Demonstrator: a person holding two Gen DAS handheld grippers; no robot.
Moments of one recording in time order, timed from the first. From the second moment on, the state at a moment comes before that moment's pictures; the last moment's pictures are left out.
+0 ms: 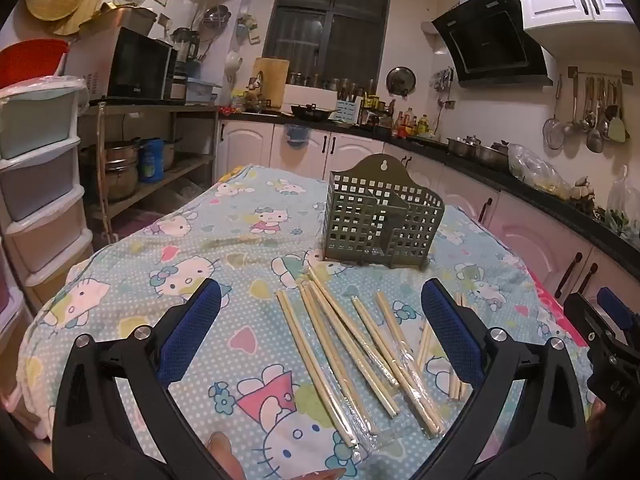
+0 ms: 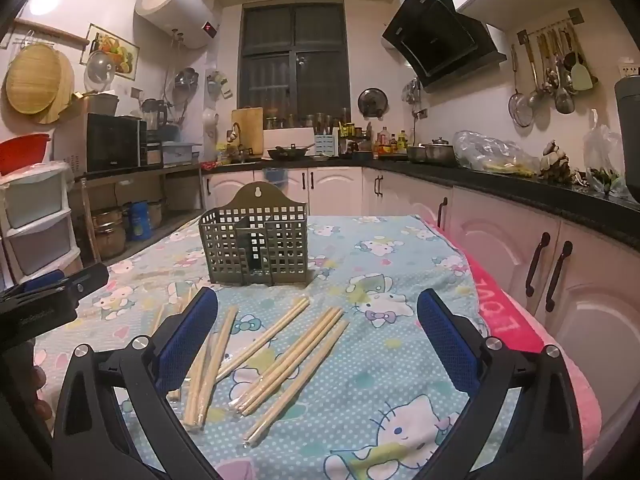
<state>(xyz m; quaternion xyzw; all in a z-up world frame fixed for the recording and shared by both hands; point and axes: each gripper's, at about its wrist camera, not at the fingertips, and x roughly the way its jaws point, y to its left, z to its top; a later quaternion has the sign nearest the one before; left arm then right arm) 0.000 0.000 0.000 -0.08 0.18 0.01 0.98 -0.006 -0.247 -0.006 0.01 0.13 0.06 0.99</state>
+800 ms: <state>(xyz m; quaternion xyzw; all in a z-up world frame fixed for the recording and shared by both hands) 0.004 -0.003 -0.004 -0.08 0.19 0.01 0.98 -0.006 -0.245 -0.007 0.01 0.12 0.06 0.99</state>
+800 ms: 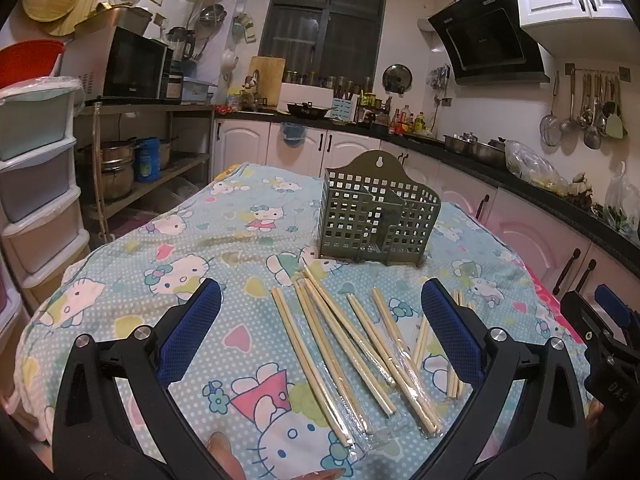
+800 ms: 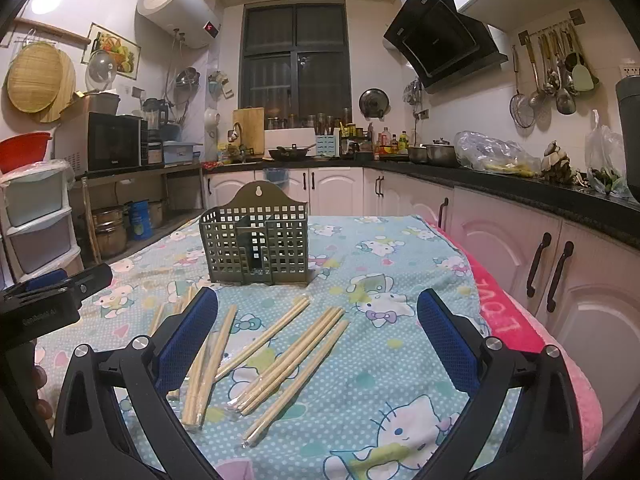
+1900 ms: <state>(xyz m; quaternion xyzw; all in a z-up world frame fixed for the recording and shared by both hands) 0.003 -0.002 0.000 -0.08 0.18 0.01 0.98 -0.007 -0.246 -0.005 0.01 0.12 0.06 0.99</state>
